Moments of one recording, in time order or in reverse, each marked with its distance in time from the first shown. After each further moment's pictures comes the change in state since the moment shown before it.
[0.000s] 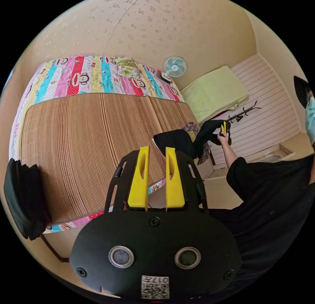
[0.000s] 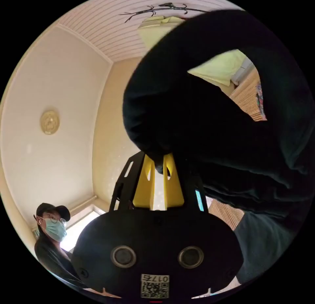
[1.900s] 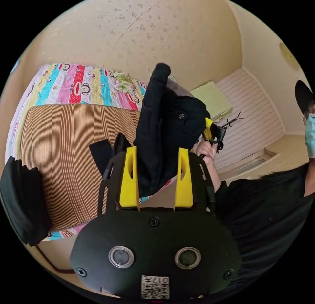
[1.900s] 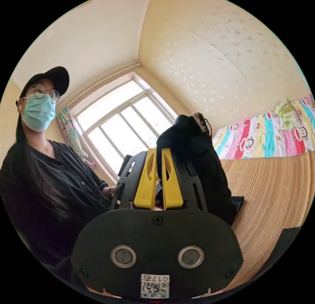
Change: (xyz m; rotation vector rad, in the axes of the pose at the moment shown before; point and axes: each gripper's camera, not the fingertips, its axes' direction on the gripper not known) left arm -0.059 0.074 -0.092 0.163 0.115 0.009; right arm -0.202 0.542 0.155 -1.005 -0.497 -0.479
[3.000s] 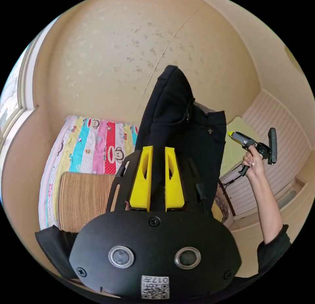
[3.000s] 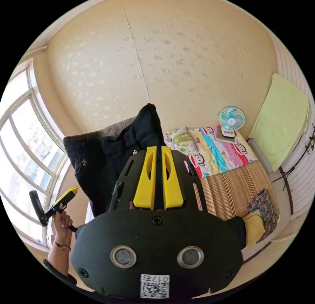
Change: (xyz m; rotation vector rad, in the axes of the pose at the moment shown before) left arm -0.094 -0.328 -0.057 0.237 -0.328 -0.066; right arm 0.217 -0.368 0.068 -0.186 1.309 0.251
